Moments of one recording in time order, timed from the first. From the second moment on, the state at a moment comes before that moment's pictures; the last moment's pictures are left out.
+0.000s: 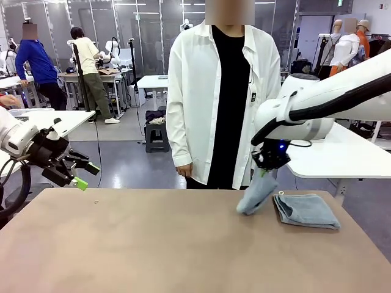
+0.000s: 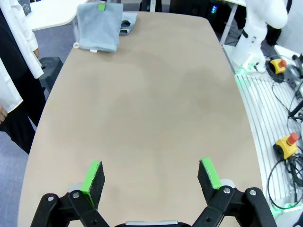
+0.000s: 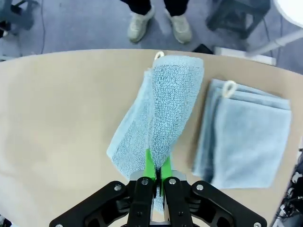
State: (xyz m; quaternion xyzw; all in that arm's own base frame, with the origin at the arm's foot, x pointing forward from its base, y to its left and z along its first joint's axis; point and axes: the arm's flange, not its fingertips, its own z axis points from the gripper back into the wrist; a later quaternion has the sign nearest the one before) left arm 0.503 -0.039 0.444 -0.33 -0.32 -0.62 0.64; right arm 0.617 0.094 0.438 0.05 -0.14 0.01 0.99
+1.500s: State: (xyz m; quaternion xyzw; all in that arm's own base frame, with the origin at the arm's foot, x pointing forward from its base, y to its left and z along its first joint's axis) left arm 0.503 -0.039 0.444 -0.33 -0.32 -0.62 0.64; right arm 0.617 0.014 0.466 0.01 -0.12 0.06 0.99
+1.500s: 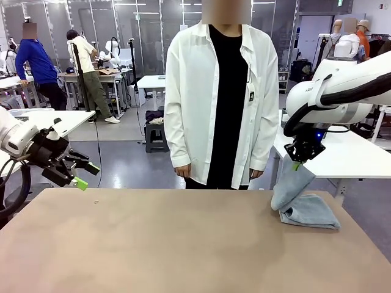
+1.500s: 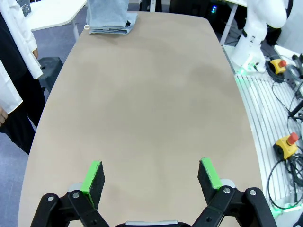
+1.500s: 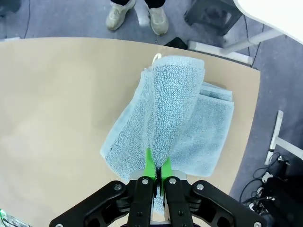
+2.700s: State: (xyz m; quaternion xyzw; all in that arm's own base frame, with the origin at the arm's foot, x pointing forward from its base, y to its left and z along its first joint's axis) left arm 0.503 -0.039 0.444 -0.33 -0.32 -0.62 0.64; right arm 0.650 -0.091 0.363 0.13 -0.07 0.08 0.99
